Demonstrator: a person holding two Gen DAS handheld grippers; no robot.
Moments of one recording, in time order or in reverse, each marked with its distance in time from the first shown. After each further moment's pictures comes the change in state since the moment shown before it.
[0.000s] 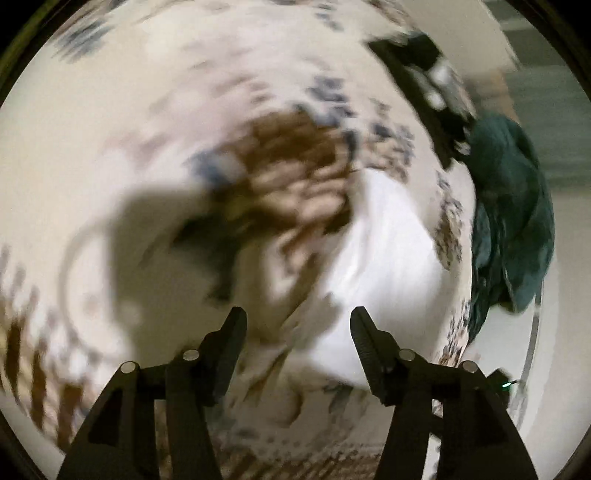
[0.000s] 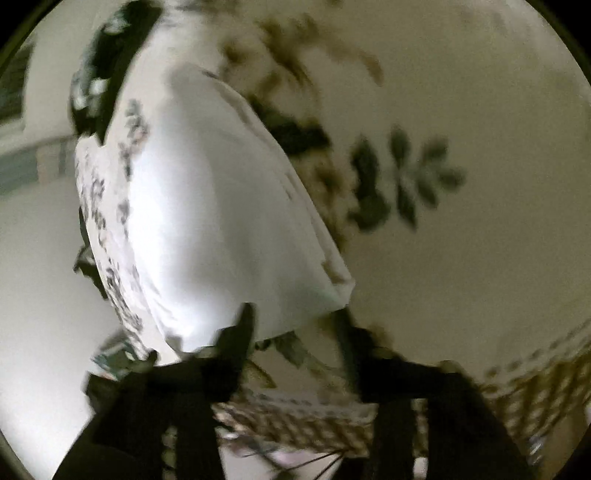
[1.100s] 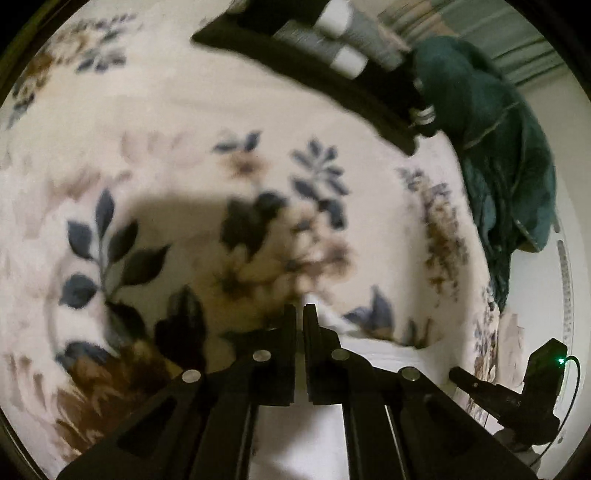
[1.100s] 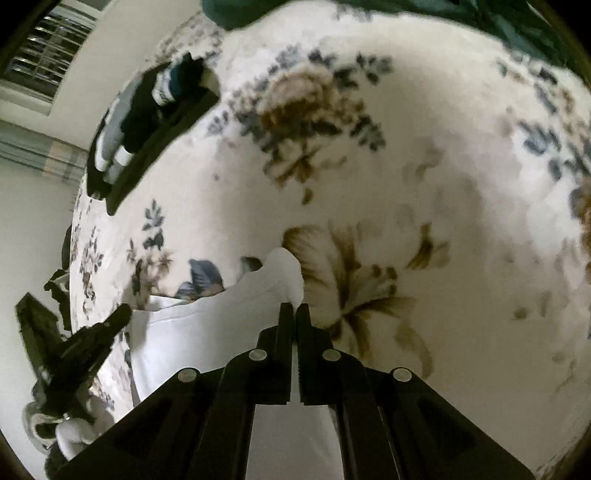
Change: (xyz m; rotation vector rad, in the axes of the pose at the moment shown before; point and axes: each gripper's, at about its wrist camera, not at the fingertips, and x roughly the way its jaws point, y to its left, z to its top) left arm 0.125 -0.109 0.139 0.374 0.062 0.015; right arm -0.014 0.066 0.131 -0.163 -0.335 -0.112
